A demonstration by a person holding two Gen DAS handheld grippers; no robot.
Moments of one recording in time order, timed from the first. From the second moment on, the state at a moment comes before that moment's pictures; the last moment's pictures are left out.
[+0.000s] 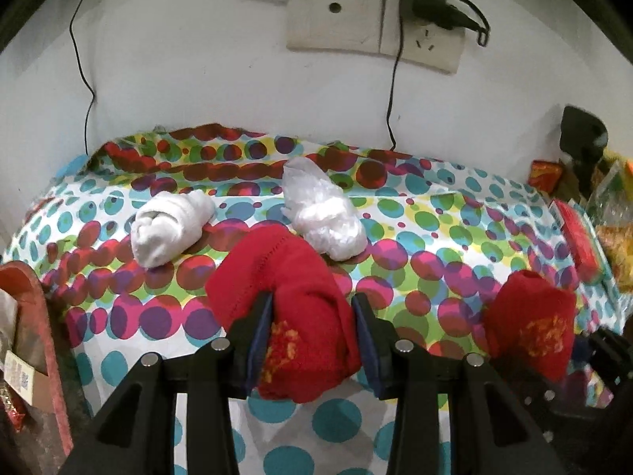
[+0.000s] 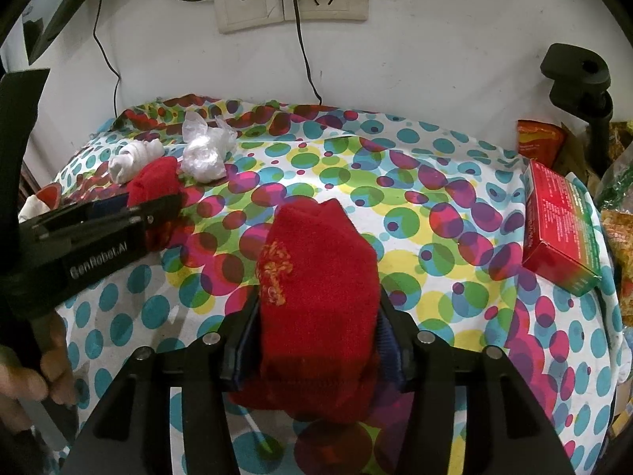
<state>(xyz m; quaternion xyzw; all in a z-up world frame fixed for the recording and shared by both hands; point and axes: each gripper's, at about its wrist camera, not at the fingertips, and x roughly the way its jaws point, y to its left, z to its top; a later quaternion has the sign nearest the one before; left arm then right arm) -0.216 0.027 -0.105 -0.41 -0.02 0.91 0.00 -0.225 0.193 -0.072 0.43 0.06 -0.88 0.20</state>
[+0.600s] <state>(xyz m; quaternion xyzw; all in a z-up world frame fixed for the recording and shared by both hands) -0.184 0.026 -0.102 -0.40 -0.01 0.92 0.01 -0.225 0.188 -0.073 0.43 0.08 -0.88 0.19</state>
